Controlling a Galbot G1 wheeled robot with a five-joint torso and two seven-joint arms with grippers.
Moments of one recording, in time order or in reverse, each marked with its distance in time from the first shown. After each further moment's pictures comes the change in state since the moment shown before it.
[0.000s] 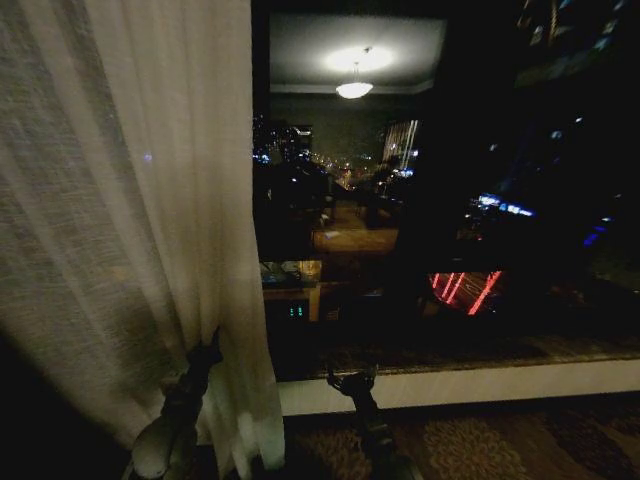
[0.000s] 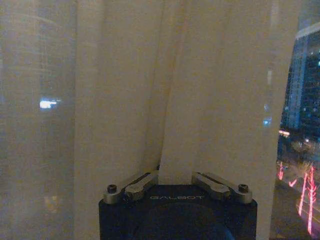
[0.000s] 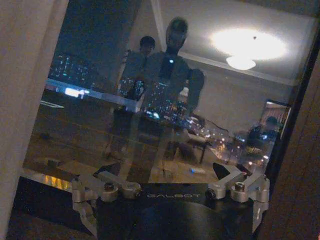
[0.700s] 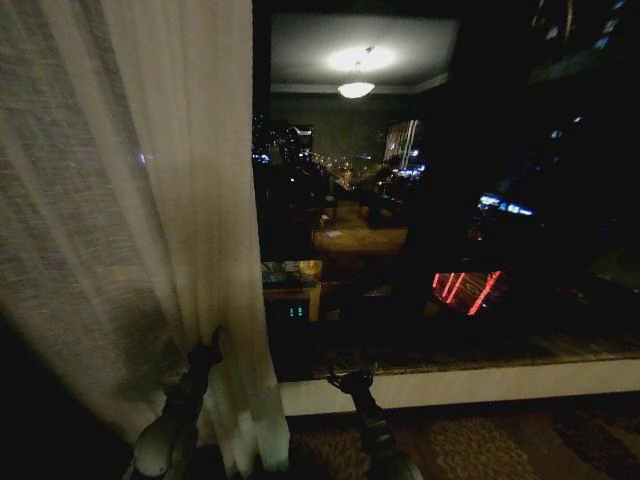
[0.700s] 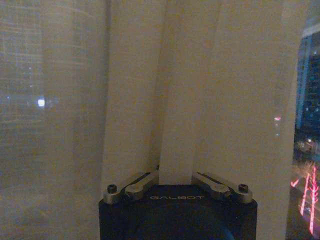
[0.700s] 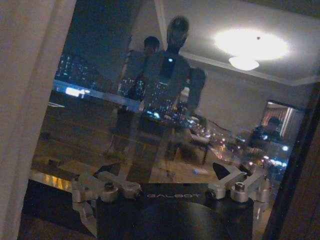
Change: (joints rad) left arm -0.009 -0.006 0.001 0.020 0.003 -0.004 0.000; right arm 0.019 0.000 0.000 -0.018 0.002 -0.001 -0.002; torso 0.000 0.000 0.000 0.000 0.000
